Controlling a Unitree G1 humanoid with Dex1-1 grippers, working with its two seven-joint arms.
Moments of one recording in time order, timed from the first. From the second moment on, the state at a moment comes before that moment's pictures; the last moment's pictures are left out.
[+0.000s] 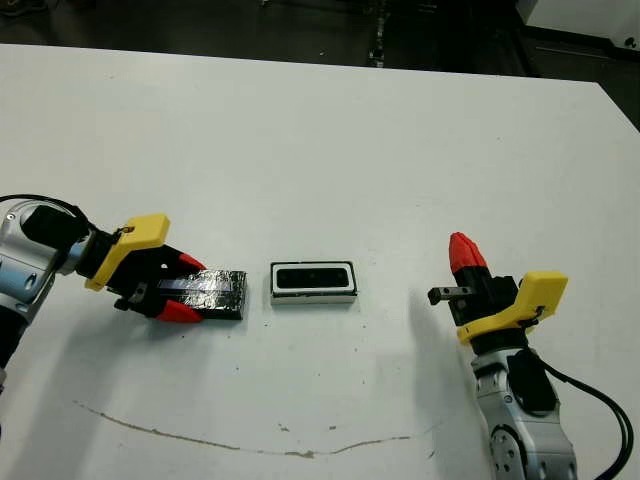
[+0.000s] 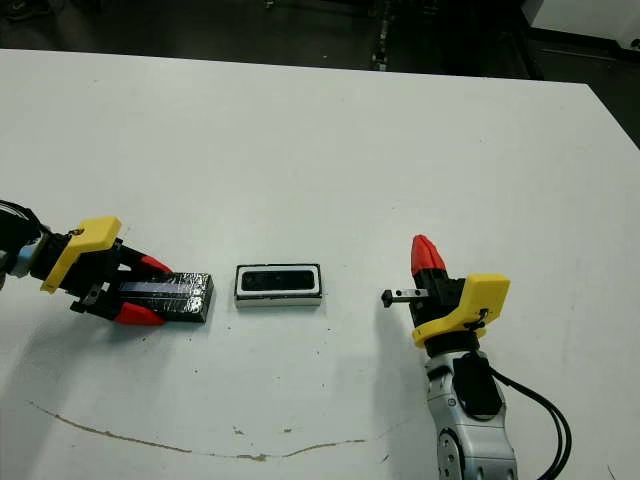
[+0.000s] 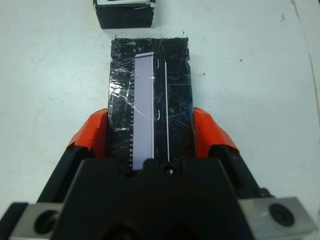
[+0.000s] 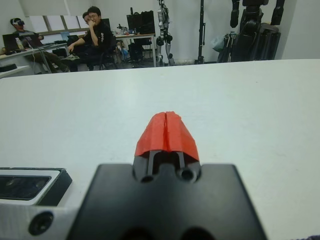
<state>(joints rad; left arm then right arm) -0.56 0.86 -0.28 0.41 -0.20 0.11 -1.56 0.13 -0.07 -0.02 -0.31 0.21 0.07 0.14</state>
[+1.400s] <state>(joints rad) -0.51 0.56 -0.19 0.32 -0.33 0.31 -1.27 0.15 -0.06 0.00 -0.31 0.21 0.07 0.13</state>
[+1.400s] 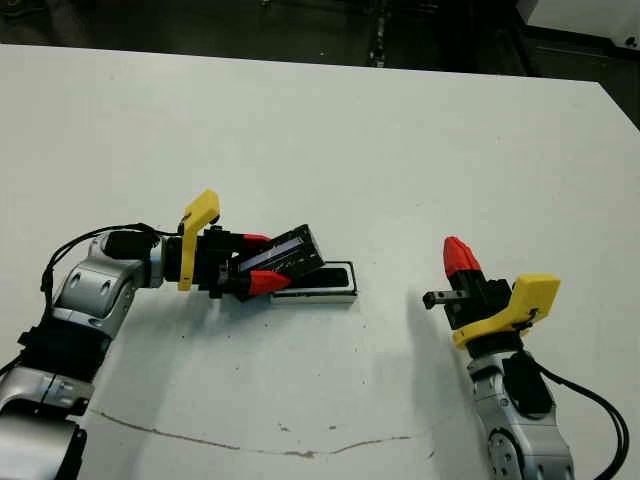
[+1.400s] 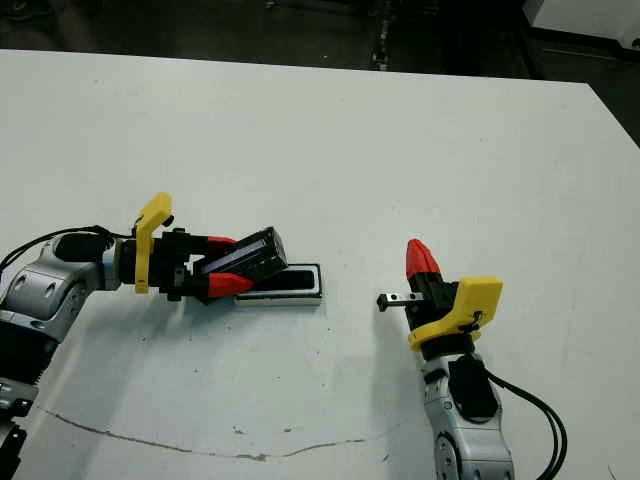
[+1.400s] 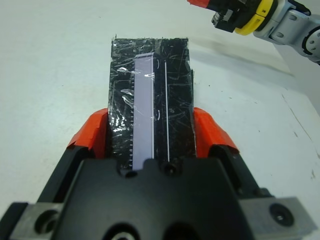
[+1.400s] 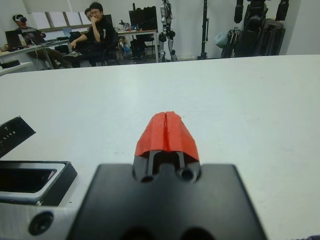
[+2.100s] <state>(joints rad) -0.46 0.52 -0.17 0.16 -0.38 0.46 -1.20 0.14 -0.06 0.00 -0.31 0.22 0.07 0.14</state>
